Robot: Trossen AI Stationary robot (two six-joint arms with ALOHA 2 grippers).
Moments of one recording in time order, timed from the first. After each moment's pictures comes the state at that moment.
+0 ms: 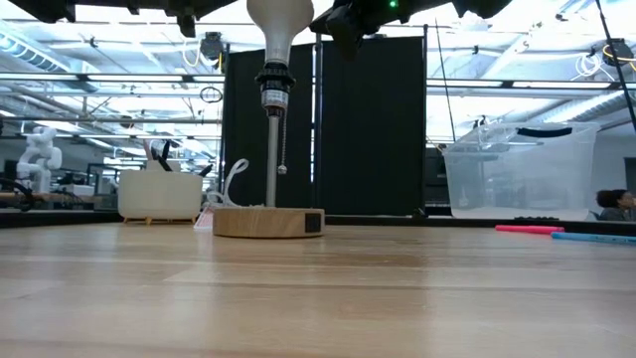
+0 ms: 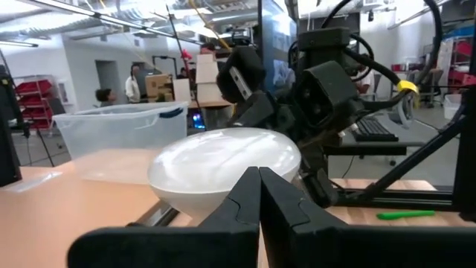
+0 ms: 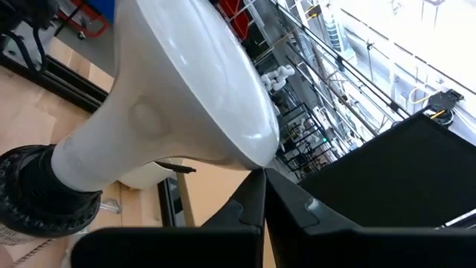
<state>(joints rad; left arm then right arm) -0.05 0.88 0.49 0.54 -0.26 0.13 0.04 1.58 0.97 0.60 0.61 -0.93</state>
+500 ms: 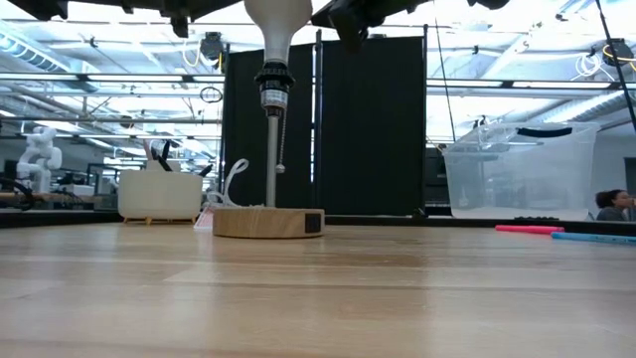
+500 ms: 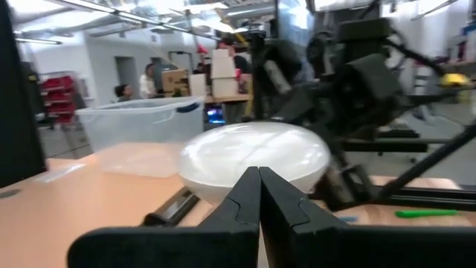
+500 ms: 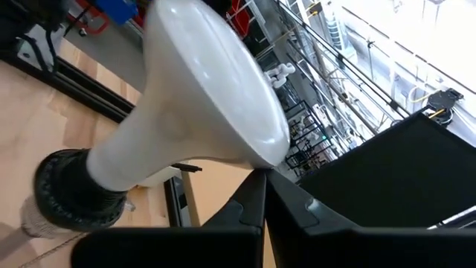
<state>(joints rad) -0.04 0.88 0.49 0.51 -0.34 0.13 0.11 1.58 0.97 0.59 0.68 -0.93</state>
